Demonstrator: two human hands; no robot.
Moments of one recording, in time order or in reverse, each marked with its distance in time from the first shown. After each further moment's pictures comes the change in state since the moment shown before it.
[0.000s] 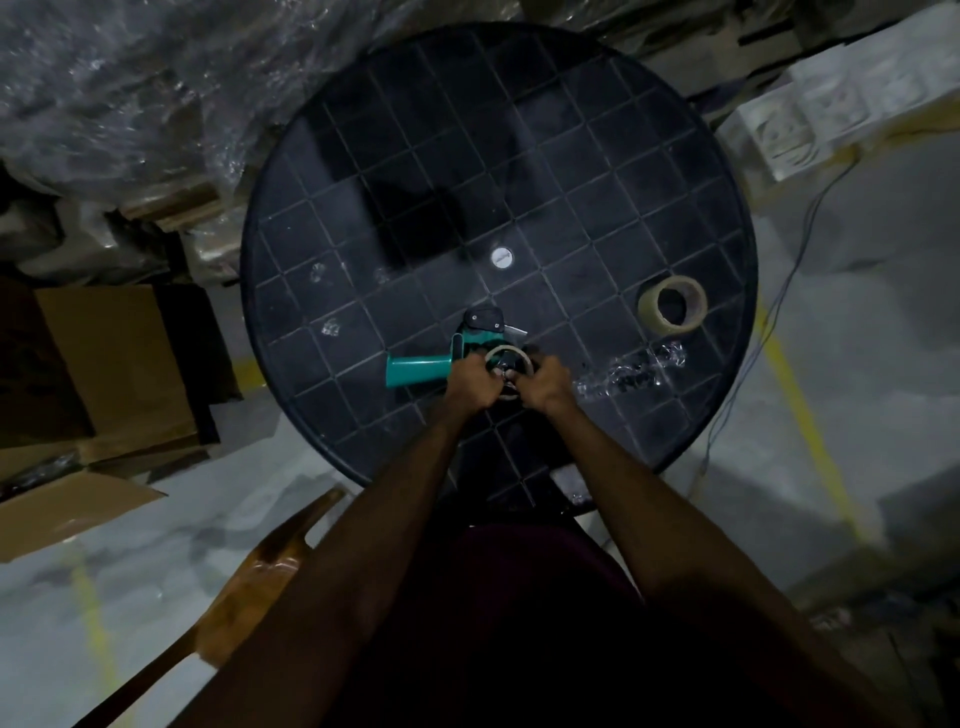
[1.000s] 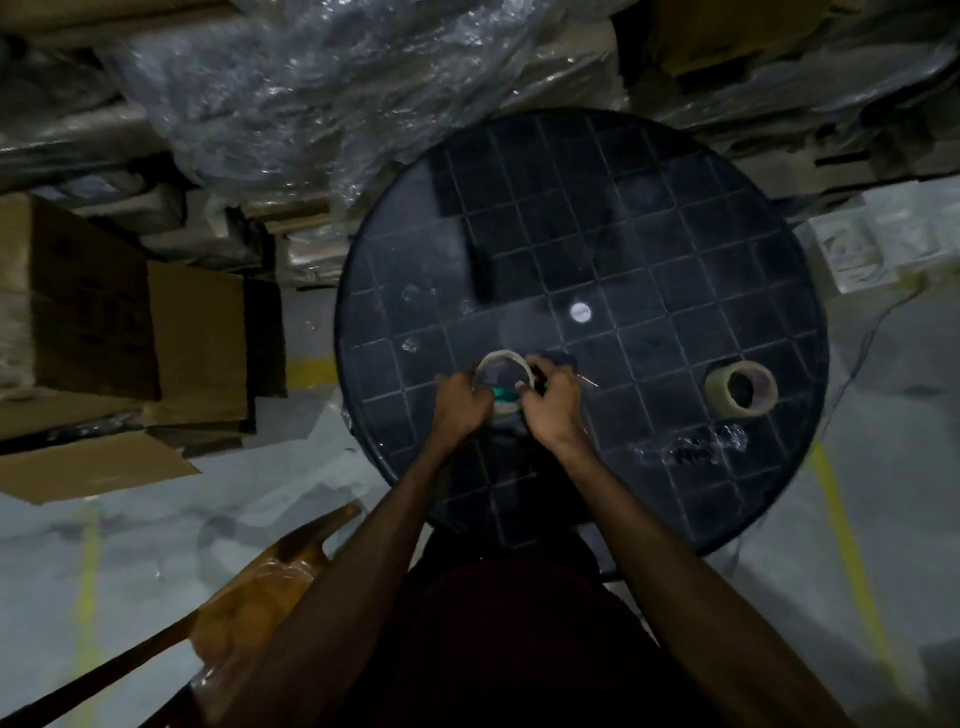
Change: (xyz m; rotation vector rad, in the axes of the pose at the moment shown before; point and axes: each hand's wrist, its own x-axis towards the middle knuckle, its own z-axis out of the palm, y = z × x) left_hand -0.034 -0.058 -0.104 -0.205 0.261 0.042; right_hand -0.045 -0.098 0.046 -0.019 0.102 -0.382
